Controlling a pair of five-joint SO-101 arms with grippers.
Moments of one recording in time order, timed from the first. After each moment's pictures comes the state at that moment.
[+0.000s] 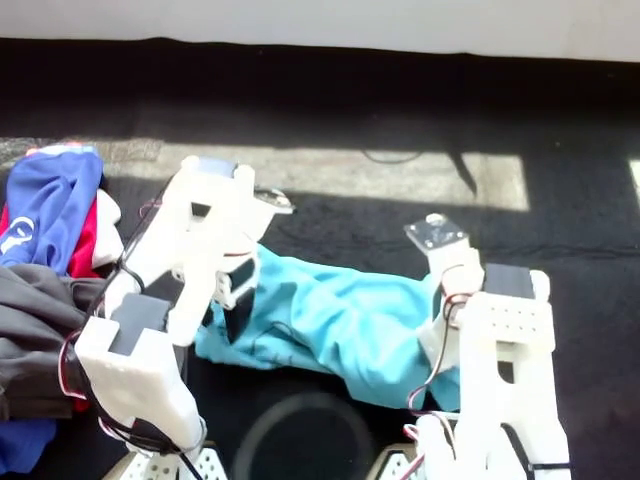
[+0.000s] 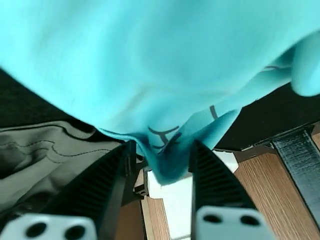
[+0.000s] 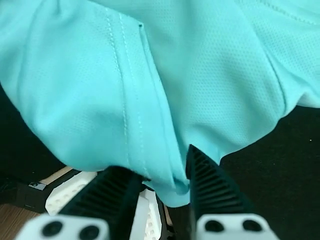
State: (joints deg) left arm 4.0 15.8 8.7 101.0 -23.5; right arm 0.6 -38.5 49.0 86.5 30.2
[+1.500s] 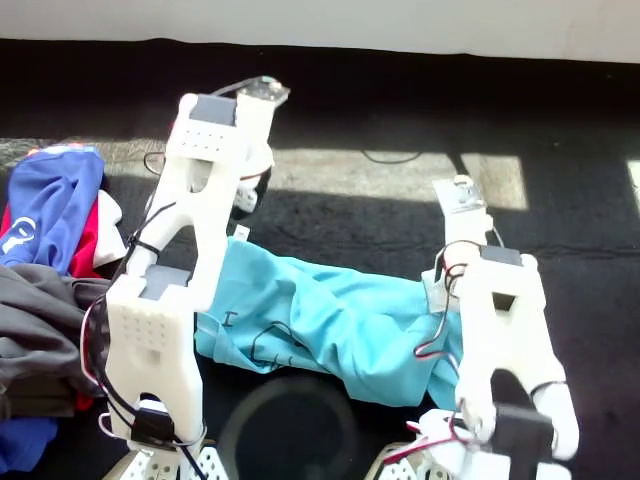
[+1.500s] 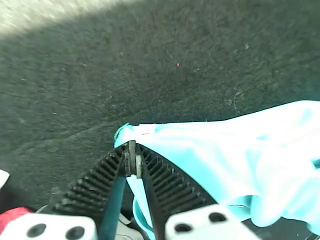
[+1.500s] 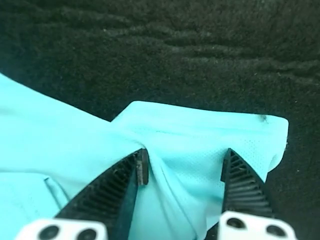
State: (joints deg) left arm 4.4 33.0 -36.7 95.6 -7.9; right arm 4.7 -13.3 47.9 50.1 21.6
